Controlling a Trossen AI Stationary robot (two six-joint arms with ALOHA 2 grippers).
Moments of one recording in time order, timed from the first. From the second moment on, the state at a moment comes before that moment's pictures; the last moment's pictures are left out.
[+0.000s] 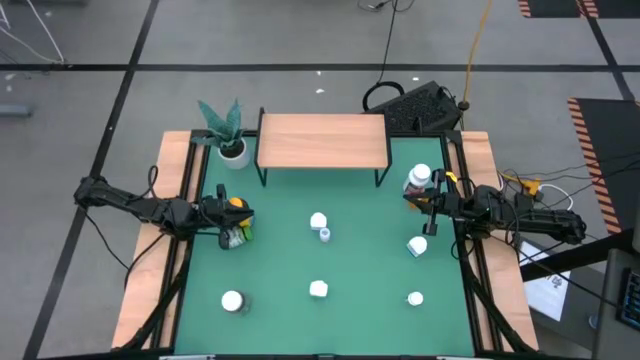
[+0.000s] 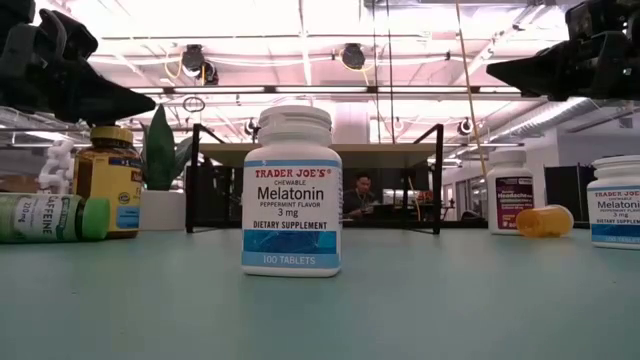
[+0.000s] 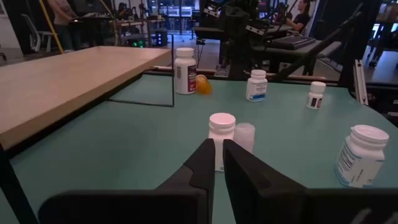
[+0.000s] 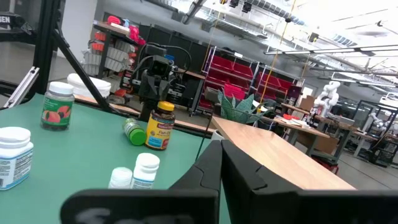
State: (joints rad) left arm -0.29 0.18 0.01 0.08 -0.43 -0.06; right arm -0.11 0.05 0.02 0.19 0.03 -0.31
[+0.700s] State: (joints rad) left arm -0.29 0.18 0.01 0.08 -0.43 -0.06; right arm -0.11 0.05 0.02 0.20 0.02 -0.35
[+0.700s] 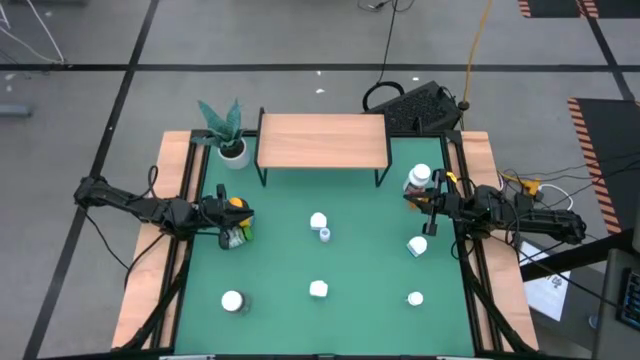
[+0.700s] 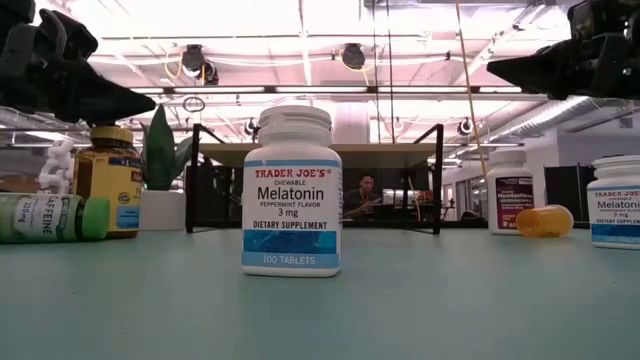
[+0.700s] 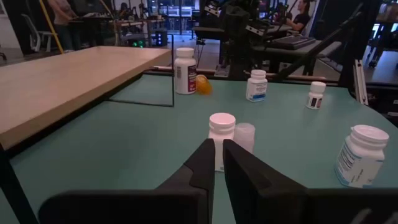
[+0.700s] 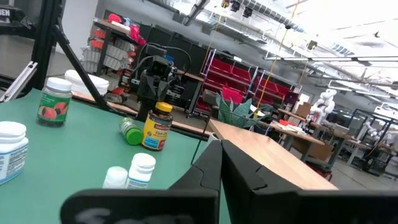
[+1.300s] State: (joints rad) left arm -0.28 0.18 0.01 0.12 -0.51 0.10; right arm -0.11 0.06 0.01 0.45 0.03 -0.16
